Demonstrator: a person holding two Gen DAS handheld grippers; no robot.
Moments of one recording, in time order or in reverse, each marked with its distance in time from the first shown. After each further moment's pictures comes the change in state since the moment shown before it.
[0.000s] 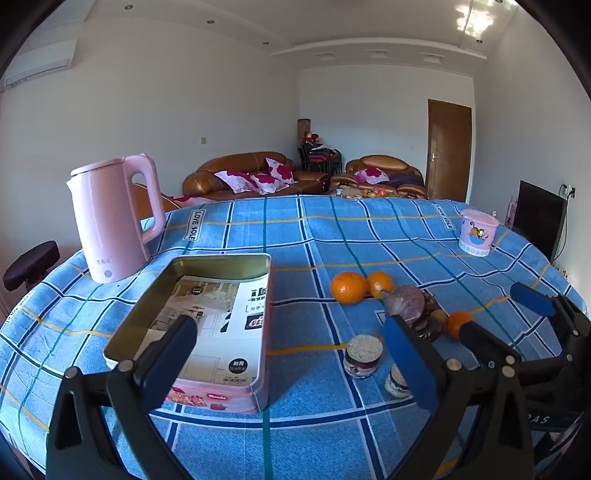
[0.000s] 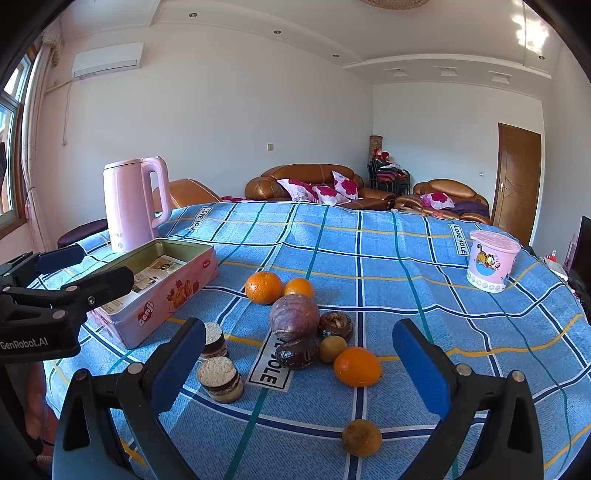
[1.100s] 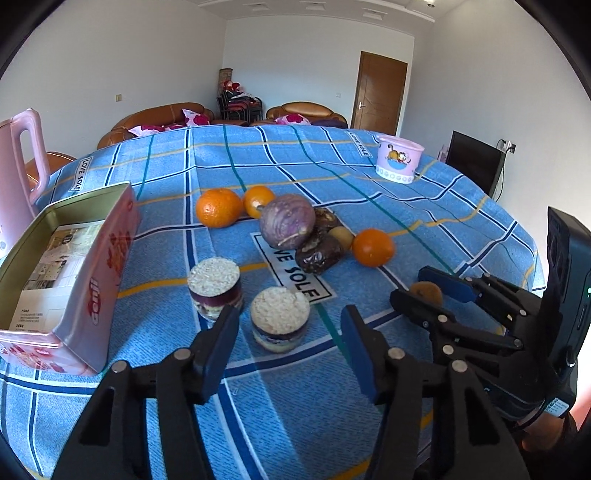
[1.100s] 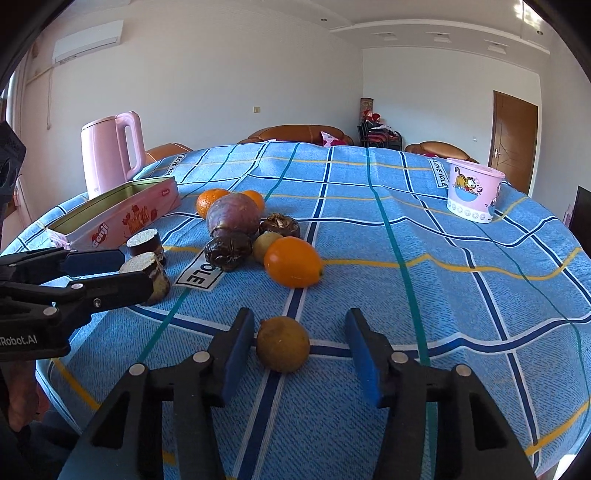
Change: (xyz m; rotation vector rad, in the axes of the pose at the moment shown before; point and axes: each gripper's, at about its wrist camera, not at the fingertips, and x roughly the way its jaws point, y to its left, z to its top) left arm 0.046 -0.074 -0.039 0.101 0.227 -0.313; right arm 0.015 -0.046 -0.058 0.028 0.159 0.002
